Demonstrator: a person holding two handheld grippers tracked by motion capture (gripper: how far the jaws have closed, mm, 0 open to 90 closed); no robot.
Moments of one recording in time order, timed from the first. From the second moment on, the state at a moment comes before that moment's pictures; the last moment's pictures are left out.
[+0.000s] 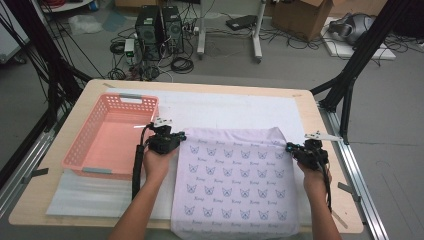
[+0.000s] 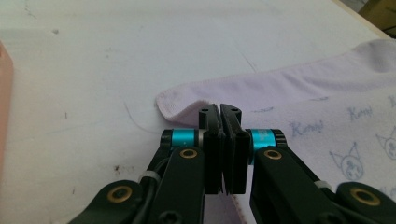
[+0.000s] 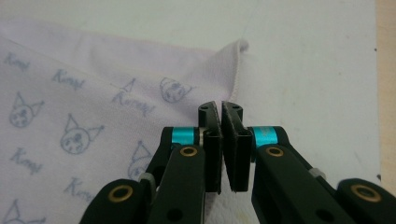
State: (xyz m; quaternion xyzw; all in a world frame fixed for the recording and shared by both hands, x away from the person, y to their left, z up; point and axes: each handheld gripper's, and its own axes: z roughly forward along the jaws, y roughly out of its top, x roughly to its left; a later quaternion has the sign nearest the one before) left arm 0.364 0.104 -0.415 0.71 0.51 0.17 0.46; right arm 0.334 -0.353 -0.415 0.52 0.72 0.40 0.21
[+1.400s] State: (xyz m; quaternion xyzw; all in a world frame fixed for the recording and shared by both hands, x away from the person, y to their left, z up) left arm 0.285 0.124 -0.435 0.74 0.45 0.09 0.50; right arm 0.239 -0.365 -0.423 0.51 0.73 0.43 0.15
